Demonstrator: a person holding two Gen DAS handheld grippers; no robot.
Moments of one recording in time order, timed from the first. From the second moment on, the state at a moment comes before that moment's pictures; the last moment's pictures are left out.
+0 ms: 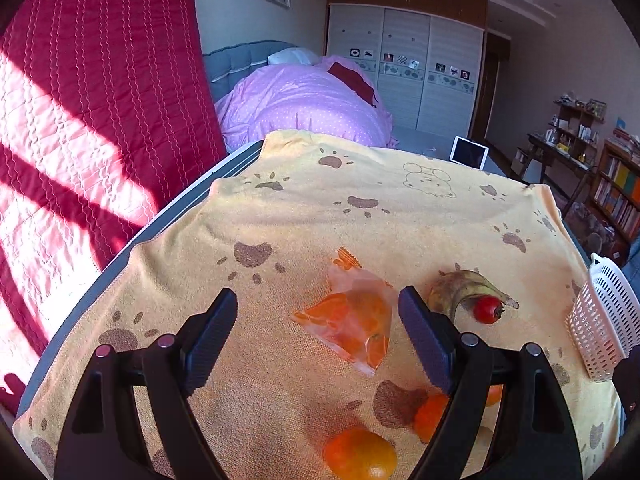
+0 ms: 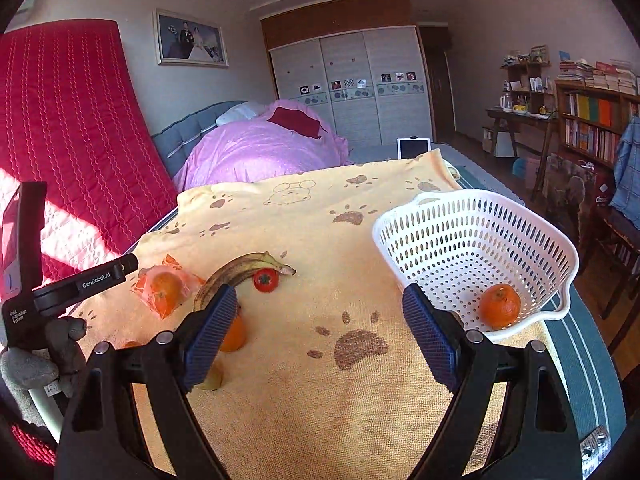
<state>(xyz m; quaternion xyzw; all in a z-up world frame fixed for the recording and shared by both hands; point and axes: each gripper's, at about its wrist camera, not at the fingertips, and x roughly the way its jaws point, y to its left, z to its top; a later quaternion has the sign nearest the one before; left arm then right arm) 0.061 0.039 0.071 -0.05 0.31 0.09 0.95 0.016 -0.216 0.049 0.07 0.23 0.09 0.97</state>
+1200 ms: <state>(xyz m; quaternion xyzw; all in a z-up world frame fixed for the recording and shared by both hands) 0.110 0.053 0.028 -0.06 0.36 -0.01 0.93 0.032 -0.196 0.023 0.06 0.31 0.19 0.93</state>
